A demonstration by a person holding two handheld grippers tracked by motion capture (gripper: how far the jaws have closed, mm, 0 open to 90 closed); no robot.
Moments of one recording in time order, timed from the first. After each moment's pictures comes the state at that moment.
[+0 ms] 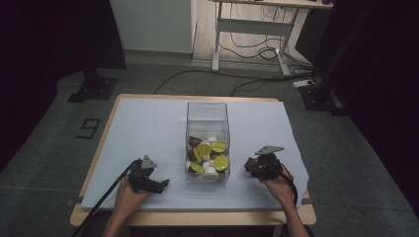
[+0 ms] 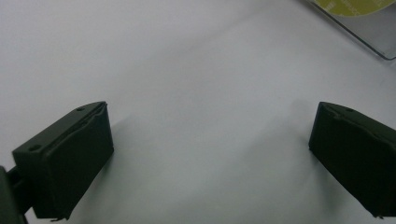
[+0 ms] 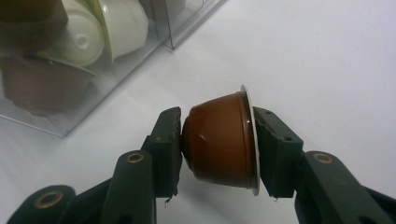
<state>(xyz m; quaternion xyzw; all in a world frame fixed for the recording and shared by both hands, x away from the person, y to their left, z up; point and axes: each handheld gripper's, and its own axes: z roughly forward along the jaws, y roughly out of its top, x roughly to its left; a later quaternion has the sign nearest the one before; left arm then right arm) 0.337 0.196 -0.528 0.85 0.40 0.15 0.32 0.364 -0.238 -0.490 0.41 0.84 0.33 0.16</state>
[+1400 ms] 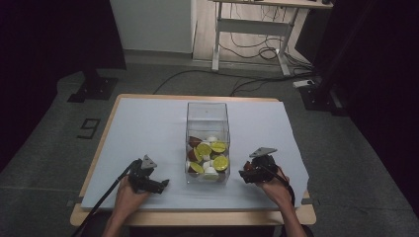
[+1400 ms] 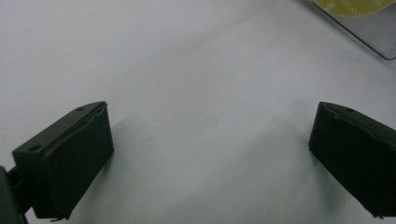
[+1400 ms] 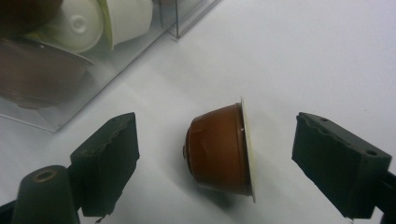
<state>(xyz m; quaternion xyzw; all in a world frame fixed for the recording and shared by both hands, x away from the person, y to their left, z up) 0.337 0.196 -0.528 0.85 0.40 0.15 0.32 0.361 -0.225 -0.495 0.40 0.85 0.30 0.18</state>
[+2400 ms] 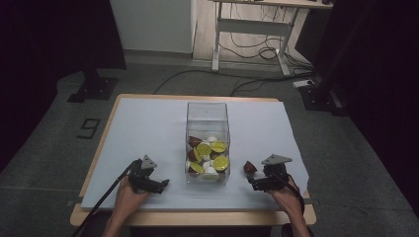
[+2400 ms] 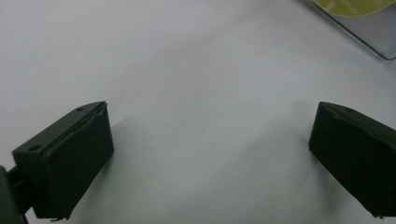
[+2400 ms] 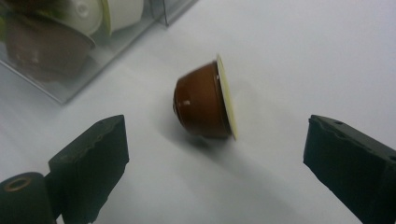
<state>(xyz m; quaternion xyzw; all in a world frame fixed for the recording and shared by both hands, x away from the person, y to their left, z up) 0.337 0.196 -0.528 0.85 0.40 0.15 0.32 0.333 -0.253 -0.498 0.42 0.82 0.33 0.19</state>
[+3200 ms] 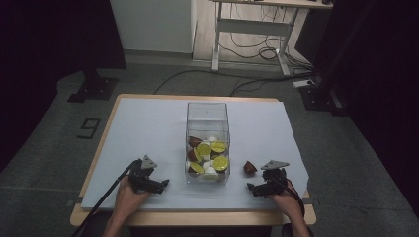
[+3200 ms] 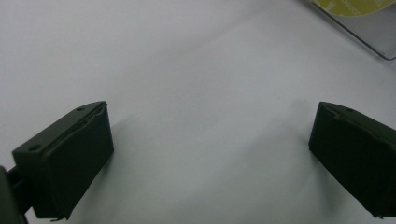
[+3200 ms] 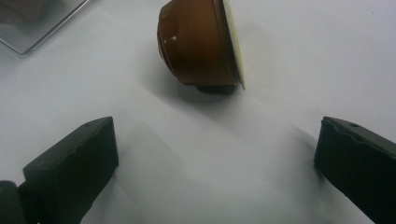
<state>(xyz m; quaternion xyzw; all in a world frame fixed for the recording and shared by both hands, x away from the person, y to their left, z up) 0.337 0.196 -0.528 0.85 0.40 0.15 0.32 0.334 -0.260 -0.530 0.43 0.83 0.31 0.16</state>
